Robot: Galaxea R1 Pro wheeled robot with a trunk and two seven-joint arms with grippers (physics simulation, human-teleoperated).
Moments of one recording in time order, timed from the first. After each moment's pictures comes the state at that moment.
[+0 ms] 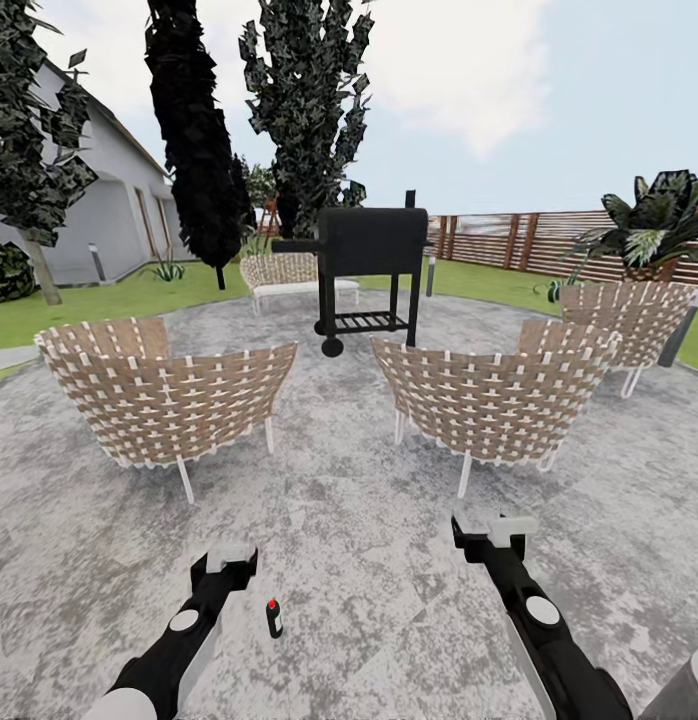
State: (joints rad) left arm -0.53 -0.01 0.06 -0.46 -0.03 -0.23 0.03; right arm -0.33 -0.04 -0.01 -1.04 0.03 -0.04 0.00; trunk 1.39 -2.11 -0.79
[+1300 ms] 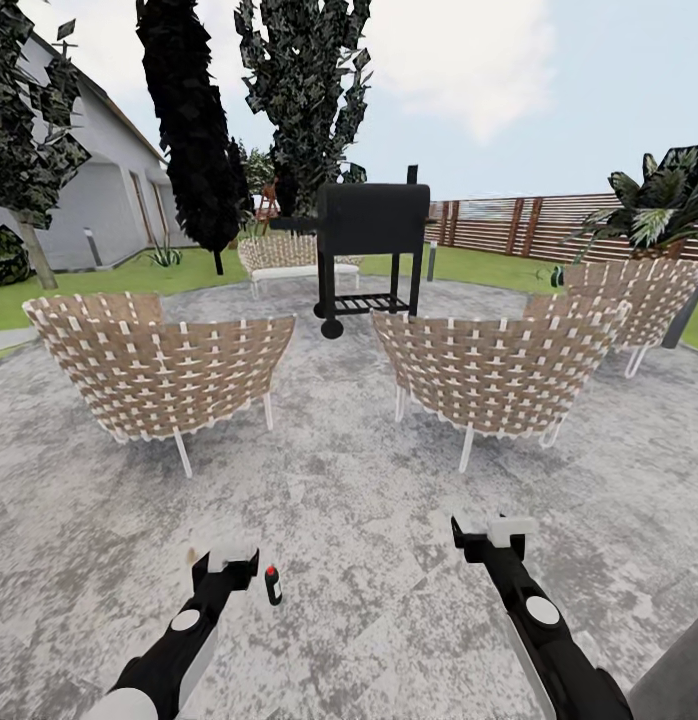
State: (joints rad) left arm -0.53 -0.01 0.06 -0.46 -0.03 -0.23 0.03; right arm -0.33 -0.04 -0.01 -1.04 0.03 -0.04 0.00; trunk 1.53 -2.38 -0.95
